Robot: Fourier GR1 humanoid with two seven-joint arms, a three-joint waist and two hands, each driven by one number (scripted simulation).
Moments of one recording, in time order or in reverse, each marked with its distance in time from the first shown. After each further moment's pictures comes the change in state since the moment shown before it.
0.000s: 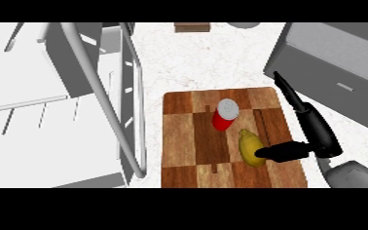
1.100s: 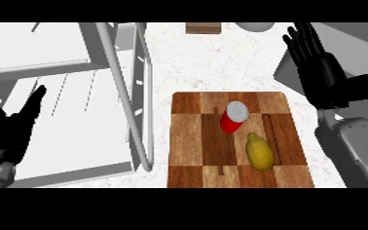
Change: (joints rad) left arm -0.288 0.009 -0.248 0.141 0.008 0.034 0.162; right arm -0.244 0.118 -0.212 0.015 -0.358 0.005 0.253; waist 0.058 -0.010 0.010
